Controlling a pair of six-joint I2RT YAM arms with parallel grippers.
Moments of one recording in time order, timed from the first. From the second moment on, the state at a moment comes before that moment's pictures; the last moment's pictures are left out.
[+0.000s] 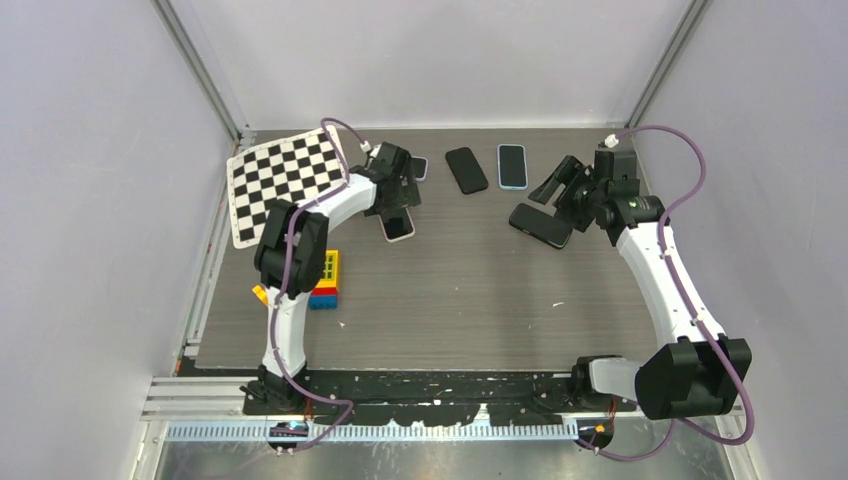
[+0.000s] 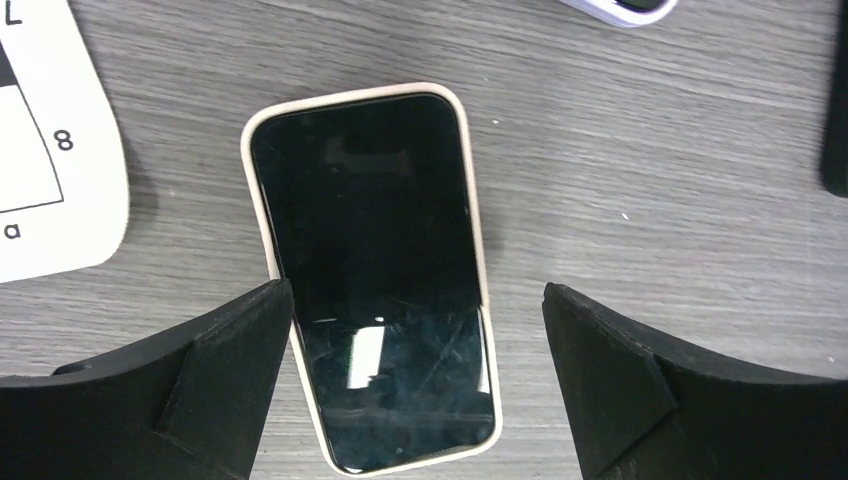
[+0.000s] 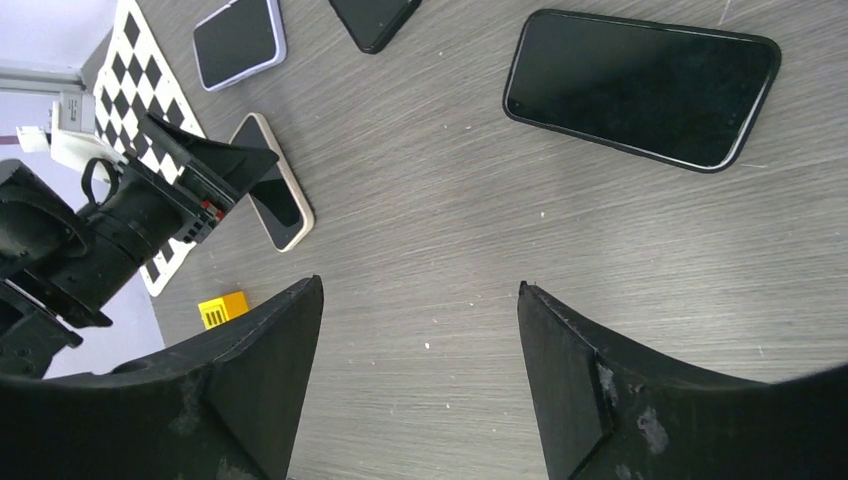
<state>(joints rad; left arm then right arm) -0.45 2.09 1.59 -0.43 -0.20 -0.60 0.05 1.24 1.15 -0.62 -0.19 0.67</state>
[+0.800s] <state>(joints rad) -0.44 2.24 1.80 -0.64 -0.25 -0.60 0.05 1.23 1.12 -0.64 -0.27 0.65</state>
